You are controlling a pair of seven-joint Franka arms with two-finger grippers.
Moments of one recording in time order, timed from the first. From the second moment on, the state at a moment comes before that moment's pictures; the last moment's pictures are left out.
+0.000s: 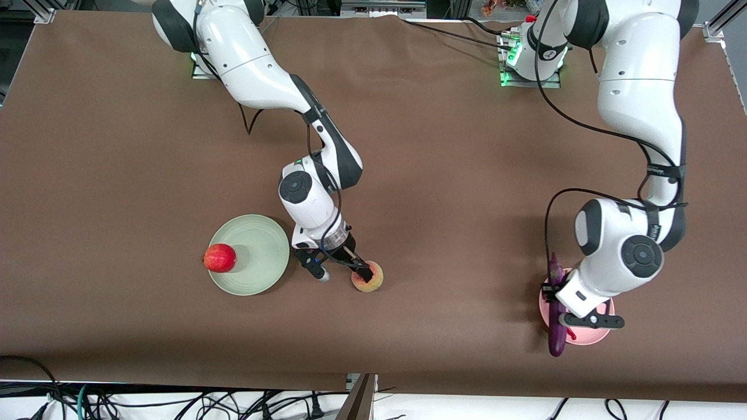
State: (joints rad) left arm -0.12 0.87 0.12 -1.28 -0.10 2.24 0.07; right arm 0.70 1.03 -0.16 -1.20 0.37 2.68 1.14
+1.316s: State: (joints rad) left arm -0.02 0.90 0.10 -1.29 -0.12 2.25 0.17; right arm 0.71 1.12 -0.16 -1.12 0.37 2.79 1.14
